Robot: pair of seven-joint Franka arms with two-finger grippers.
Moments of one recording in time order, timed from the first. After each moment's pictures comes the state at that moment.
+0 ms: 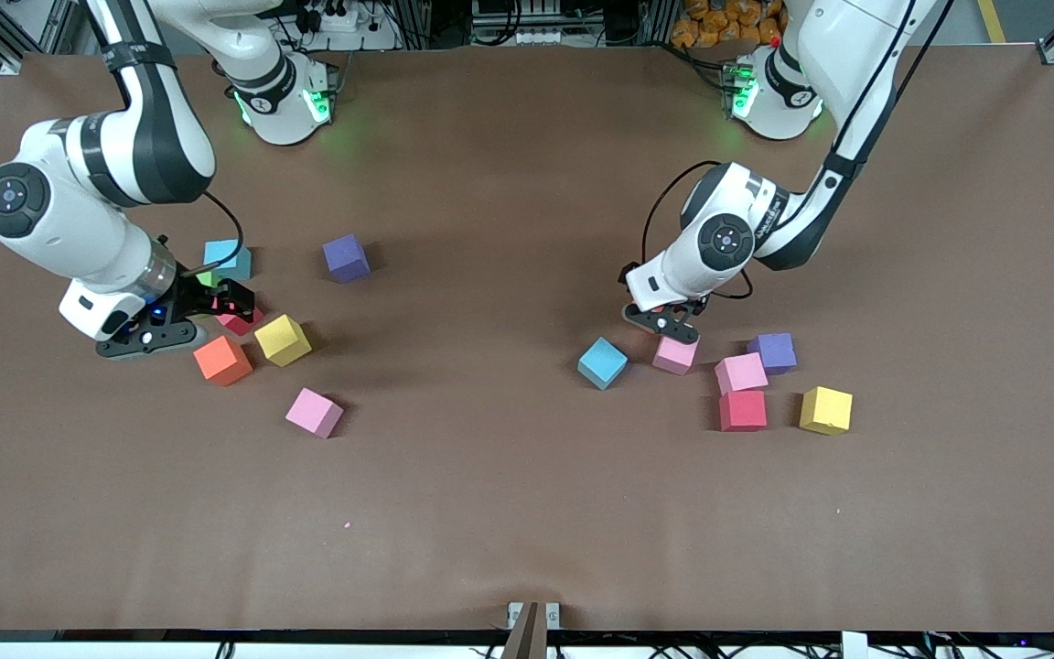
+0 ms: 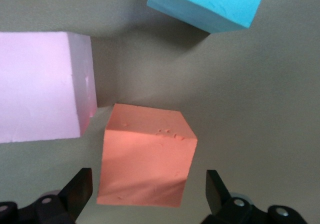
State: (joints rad) left arm -0.21 0.42 -0.35 -2.13 -0.04 2.41 -0.12; right arm 0.10 0.08 0.00 -2.05 0.04 2.13 -0.09
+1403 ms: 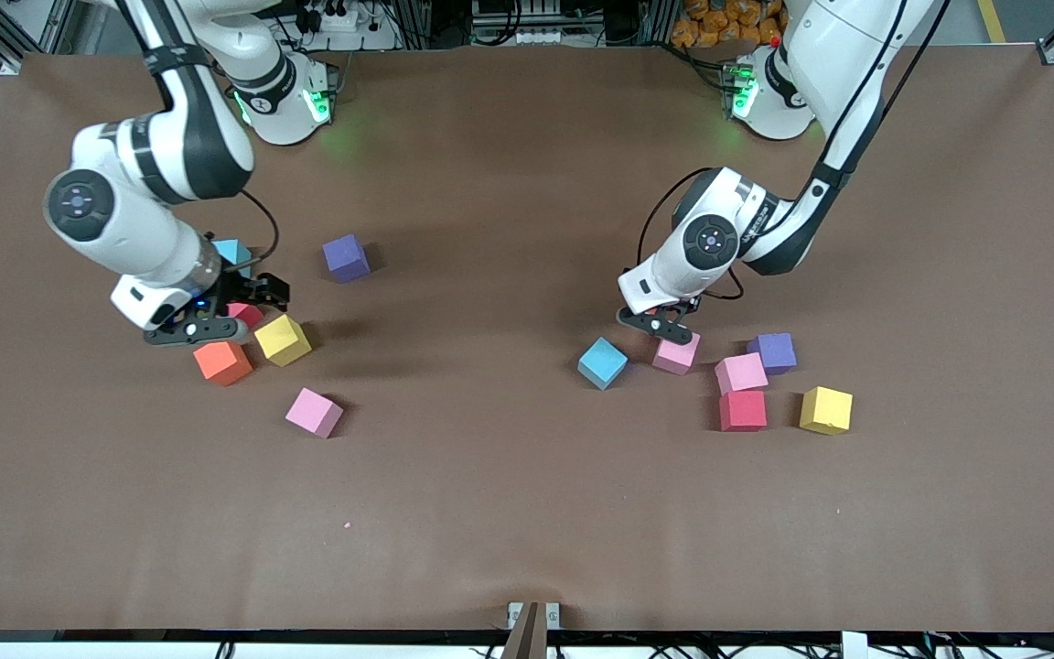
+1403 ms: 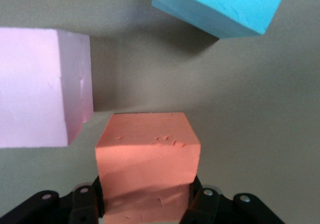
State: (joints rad) left arm -0.24 0.45 -0.35 -2.12 0.04 2.44 -0.29; right arm 0.19 0.08 0.01 -2.15 0.04 2.17 0.12
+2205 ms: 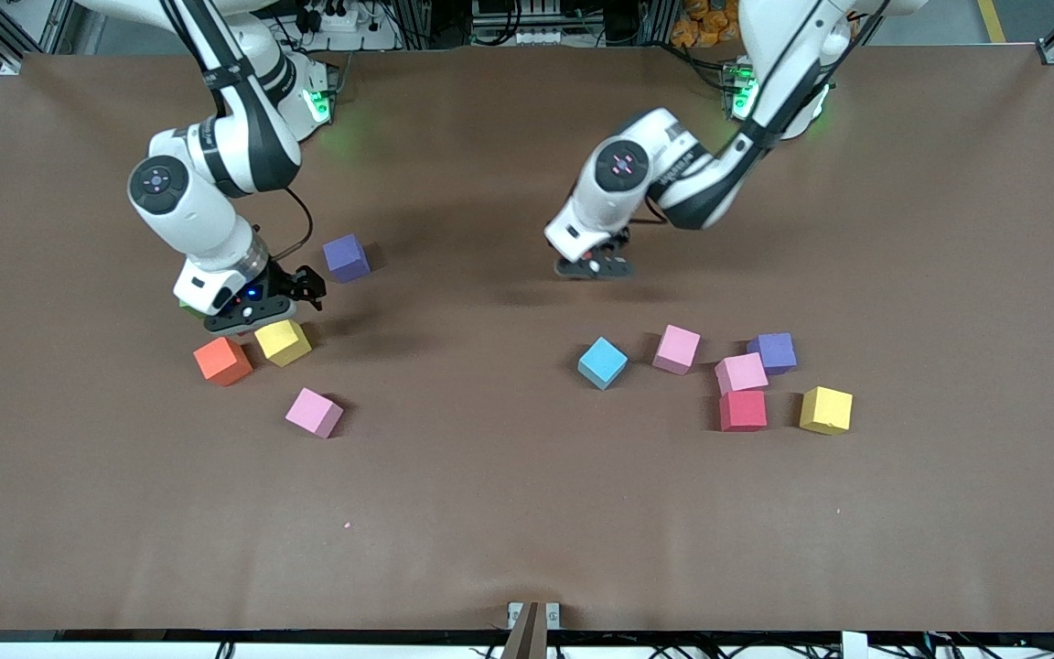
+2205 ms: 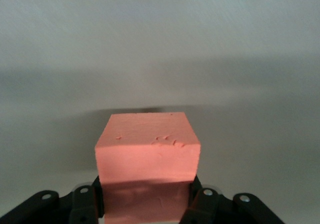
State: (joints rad) left arm -0.30 0.43 -0.60 -2.12 0.04 2.43 -0.87; right arm 0.24 0.08 0.01 -2.42 0.04 2.61 -0.09
